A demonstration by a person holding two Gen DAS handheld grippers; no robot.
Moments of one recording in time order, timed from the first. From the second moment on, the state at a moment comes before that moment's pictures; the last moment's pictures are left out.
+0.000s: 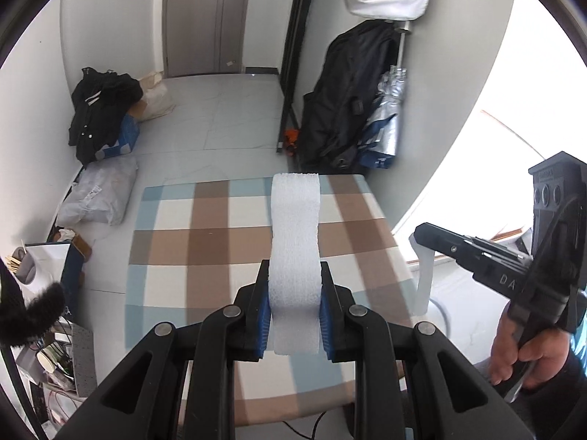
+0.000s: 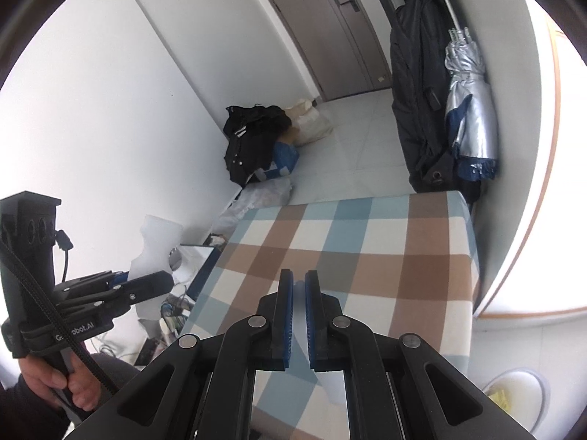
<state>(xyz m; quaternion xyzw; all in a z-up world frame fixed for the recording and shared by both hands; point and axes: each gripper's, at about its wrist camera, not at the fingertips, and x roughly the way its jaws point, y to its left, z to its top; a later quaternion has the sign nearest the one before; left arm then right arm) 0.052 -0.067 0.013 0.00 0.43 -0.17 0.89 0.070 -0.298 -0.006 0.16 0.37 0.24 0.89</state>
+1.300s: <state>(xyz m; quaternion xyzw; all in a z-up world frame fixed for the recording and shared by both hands) 0.016 -0.341 -0.026 0.08 0.49 -0.41 0.77 -0.071 -0.563 -0.016 0.26 0.31 0.02 0.92</state>
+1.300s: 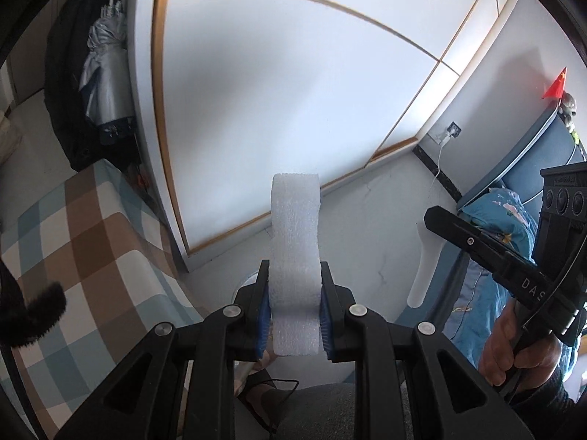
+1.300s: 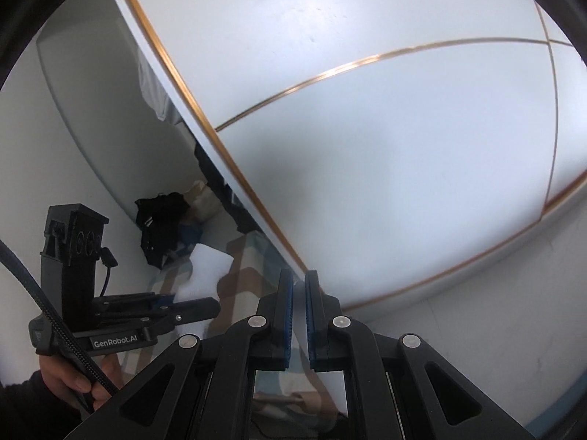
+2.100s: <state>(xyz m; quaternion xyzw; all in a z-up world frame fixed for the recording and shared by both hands) 0.043 -0.432 -0.187 0.17 0.68 -0.37 0.61 -0.037 -0.592 -0.239 0.42 0.42 -0.02 0.80</state>
